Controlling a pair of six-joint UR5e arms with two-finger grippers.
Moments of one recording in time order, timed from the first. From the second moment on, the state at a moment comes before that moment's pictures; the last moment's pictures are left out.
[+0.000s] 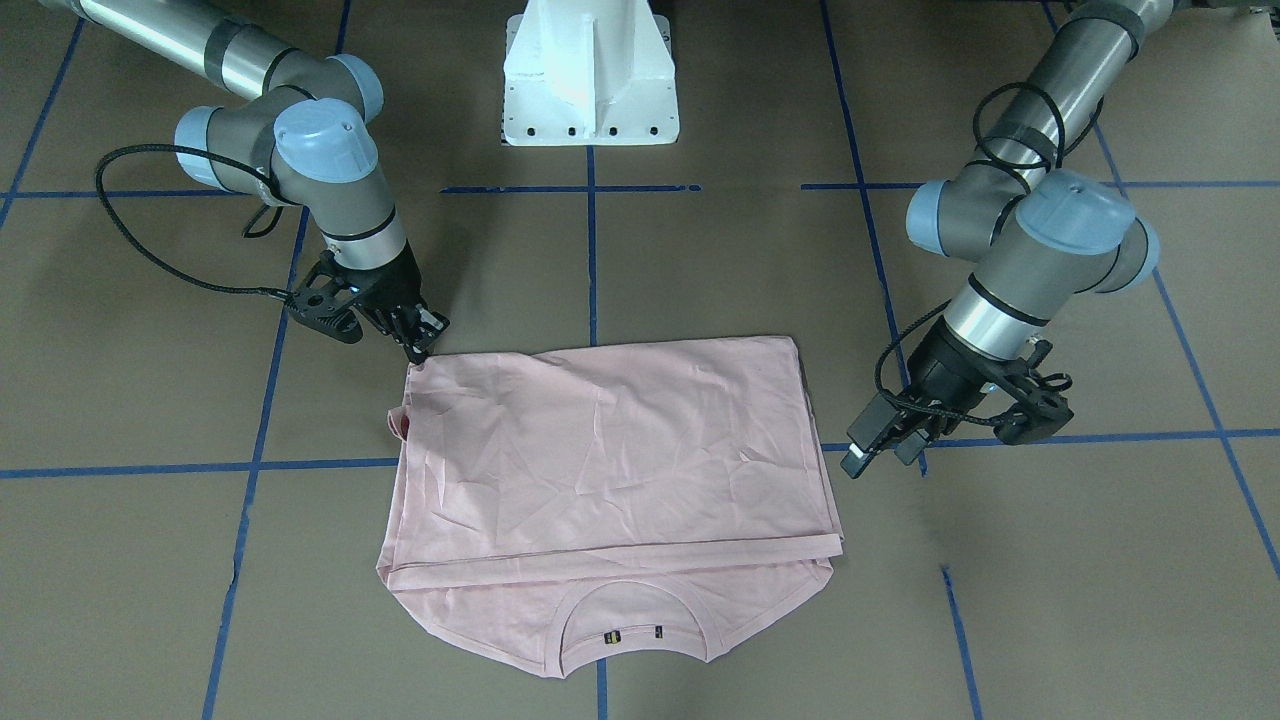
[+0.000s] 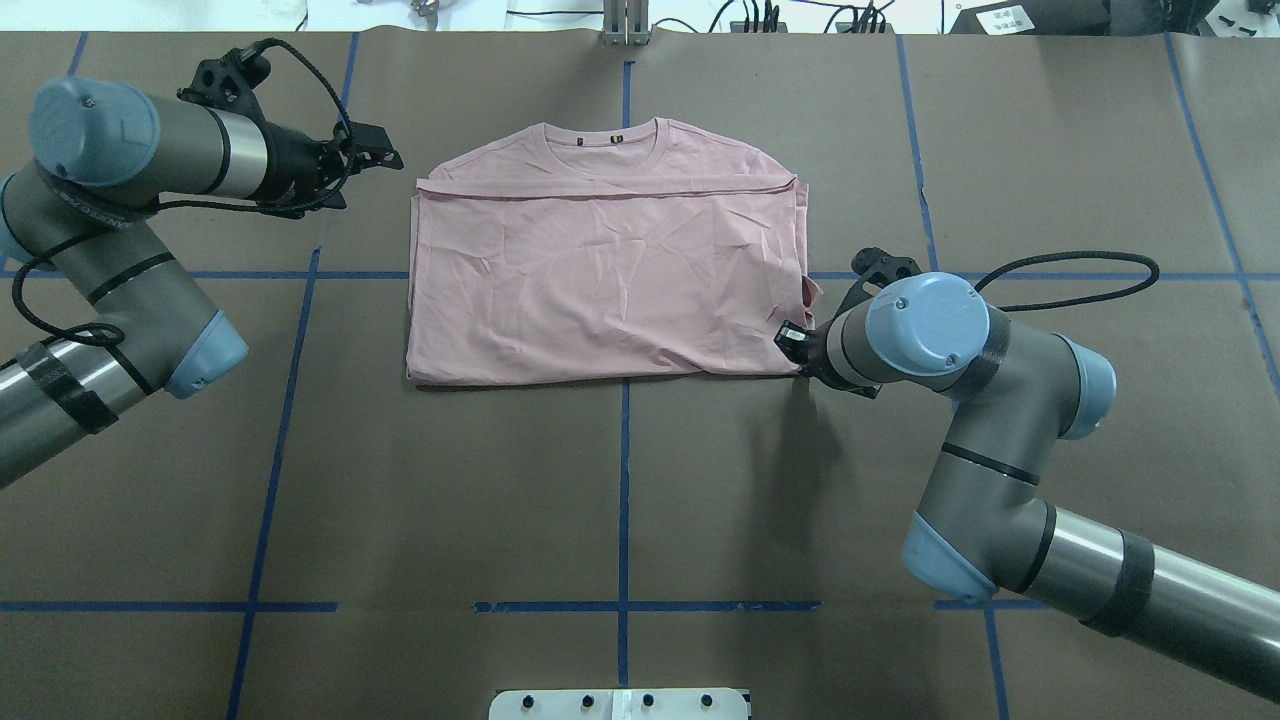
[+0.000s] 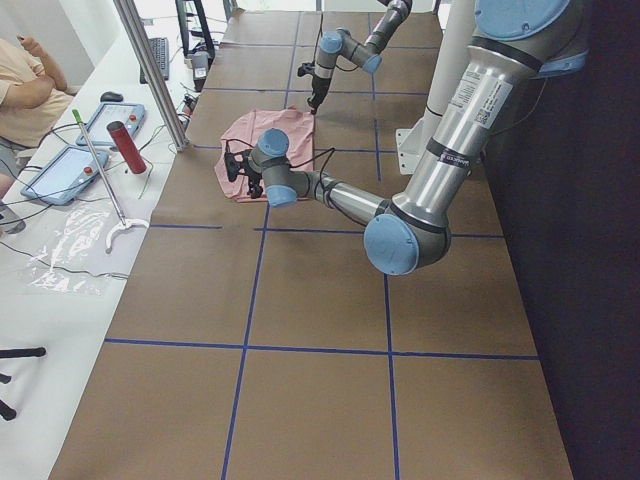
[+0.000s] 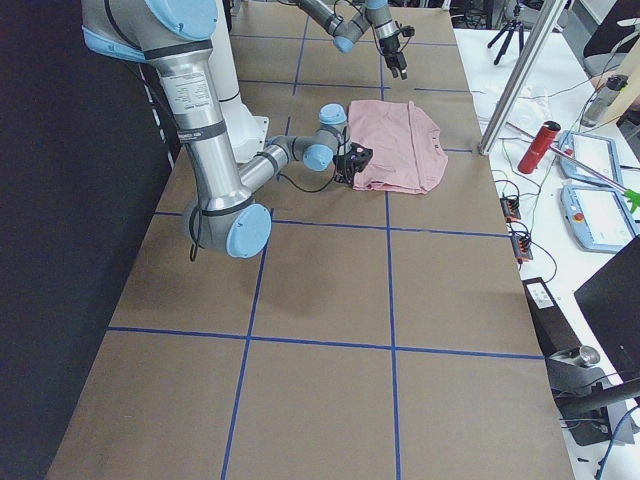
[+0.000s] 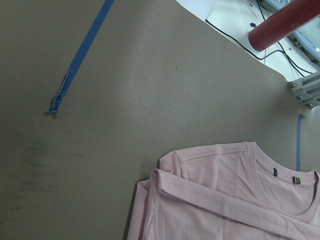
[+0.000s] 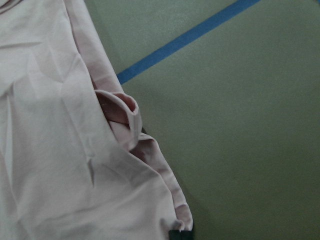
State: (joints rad) left arm -0.88 -2.04 -1.38 -2.50 -1.93 -1.53; right arm 0.55 -1.20 1.70 -1.23 1.73 1.73
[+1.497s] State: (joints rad) left arm -0.74 -1.93 -1.75 -2.35 -1.99 -1.73; right arm 0.03 -1.57 2.42 -1.48 1.73 1.97
